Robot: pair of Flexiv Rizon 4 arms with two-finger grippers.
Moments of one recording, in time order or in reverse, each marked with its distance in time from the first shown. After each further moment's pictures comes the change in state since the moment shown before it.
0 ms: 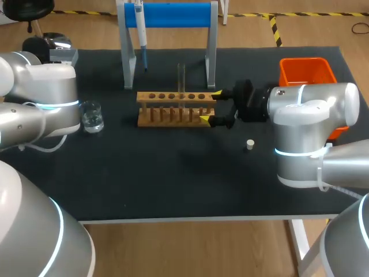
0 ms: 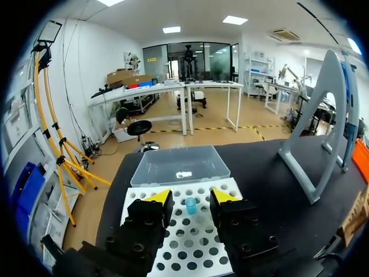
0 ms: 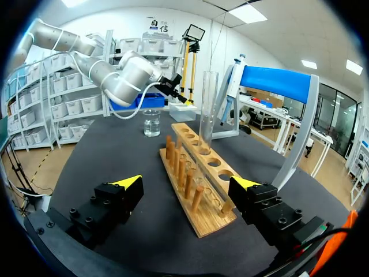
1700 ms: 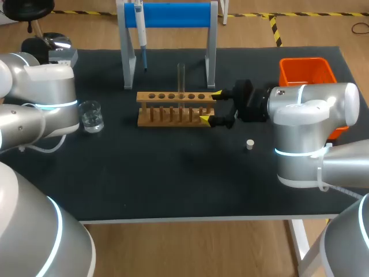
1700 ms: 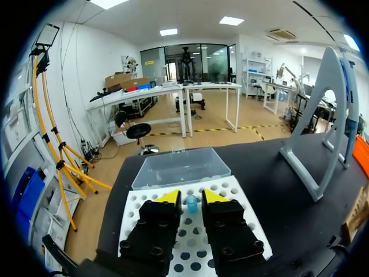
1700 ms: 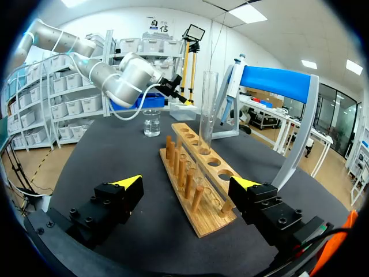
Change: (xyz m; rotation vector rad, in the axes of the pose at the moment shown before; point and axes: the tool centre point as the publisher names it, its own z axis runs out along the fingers) left arm -0.006 0.000 0.005 0.015 0.002 0.025; right arm 0.000 0.000 0.000 0.000 0.000 0.000
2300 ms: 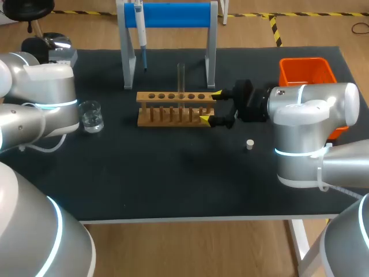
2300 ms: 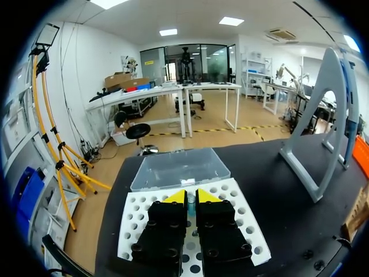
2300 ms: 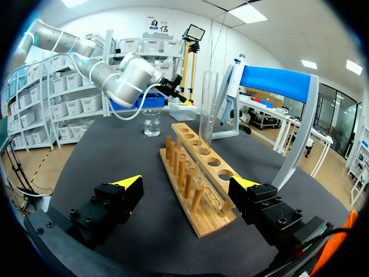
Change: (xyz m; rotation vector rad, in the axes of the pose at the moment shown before) left arm 0.000 -0.001 0.001 0.002 0.005 -0.003; right arm 0.000 0.000 0.000 0.000 0.000 0.000
